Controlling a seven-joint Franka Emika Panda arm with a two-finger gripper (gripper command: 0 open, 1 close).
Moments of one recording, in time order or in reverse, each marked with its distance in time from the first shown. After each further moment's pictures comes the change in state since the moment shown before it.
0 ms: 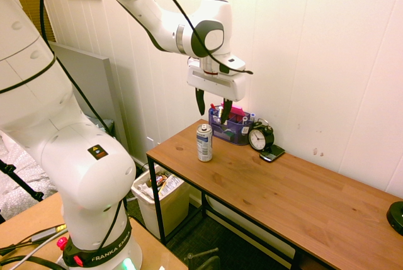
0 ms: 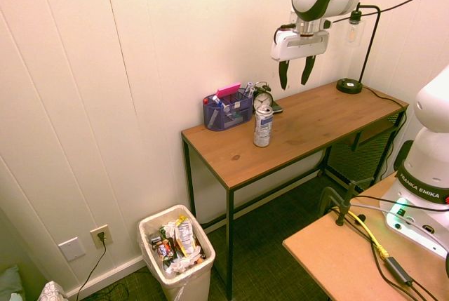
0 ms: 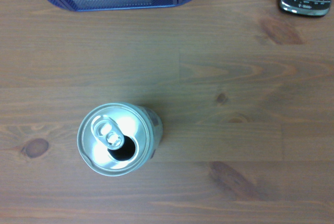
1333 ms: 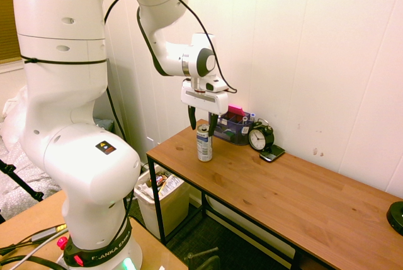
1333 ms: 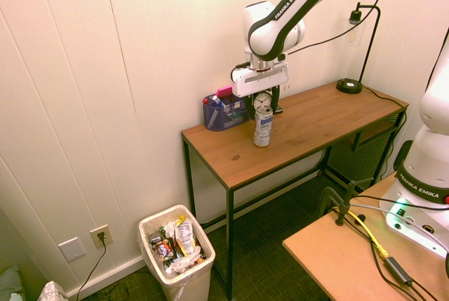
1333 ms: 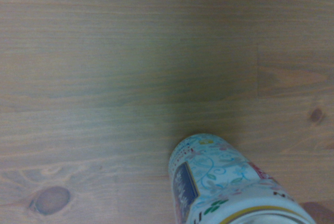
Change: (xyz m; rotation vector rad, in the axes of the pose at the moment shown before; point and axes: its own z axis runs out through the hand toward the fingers) arm -0.023 -0.112 0.108 -0.158 -0.013 0.040
